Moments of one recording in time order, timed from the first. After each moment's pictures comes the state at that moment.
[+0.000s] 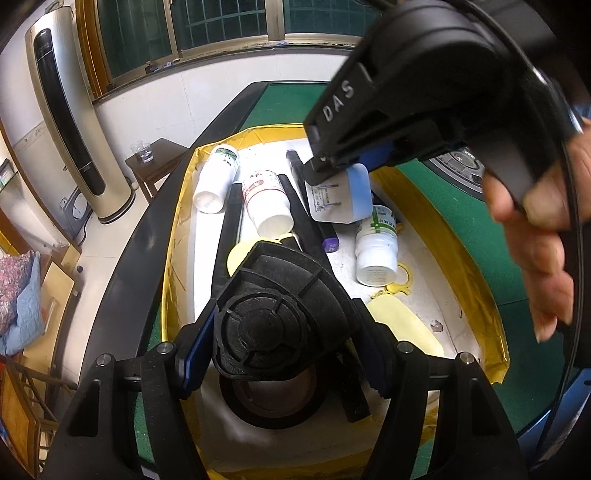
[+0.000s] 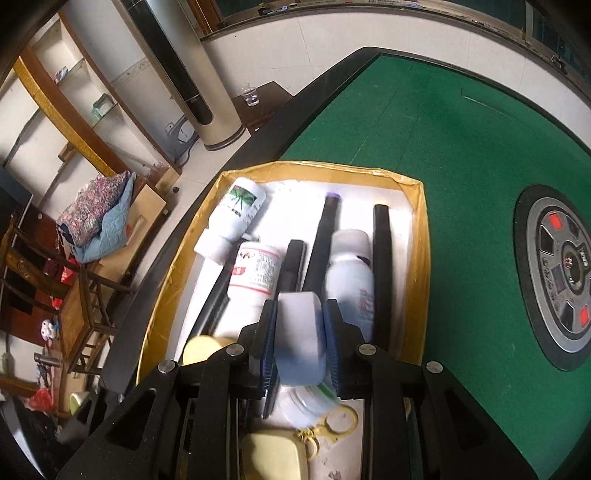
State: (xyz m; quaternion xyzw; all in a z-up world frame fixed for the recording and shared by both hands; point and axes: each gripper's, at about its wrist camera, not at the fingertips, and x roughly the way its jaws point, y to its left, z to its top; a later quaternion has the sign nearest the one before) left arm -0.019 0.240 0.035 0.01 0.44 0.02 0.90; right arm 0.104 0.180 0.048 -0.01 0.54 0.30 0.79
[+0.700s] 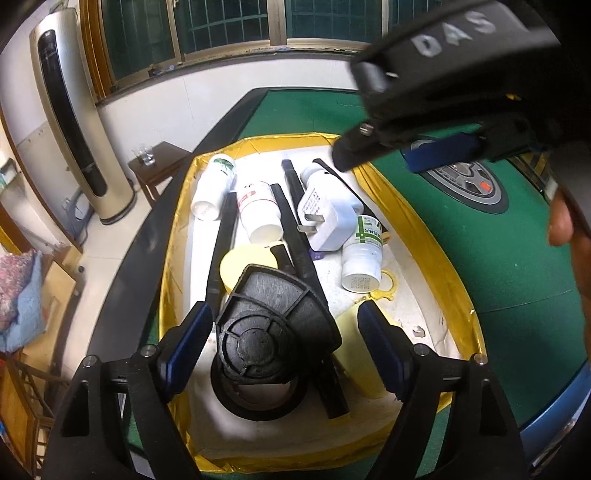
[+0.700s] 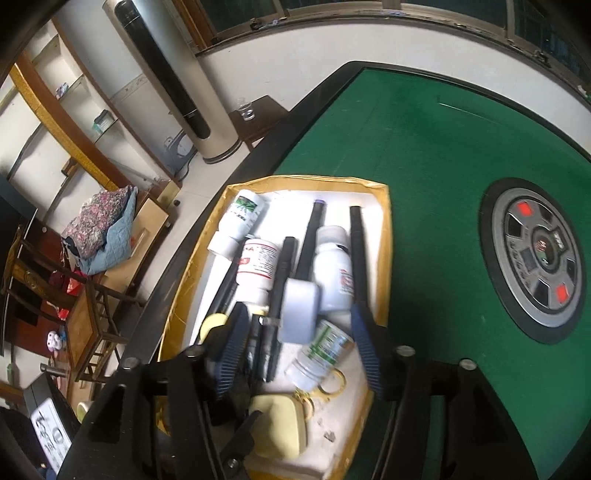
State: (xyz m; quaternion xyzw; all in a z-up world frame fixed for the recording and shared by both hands) left arm -0.023 0.231 0.046 0.01 0.43 0.03 0.90; right arm 0.083 0.144 0.076 0.00 0.52 0.28 0.80
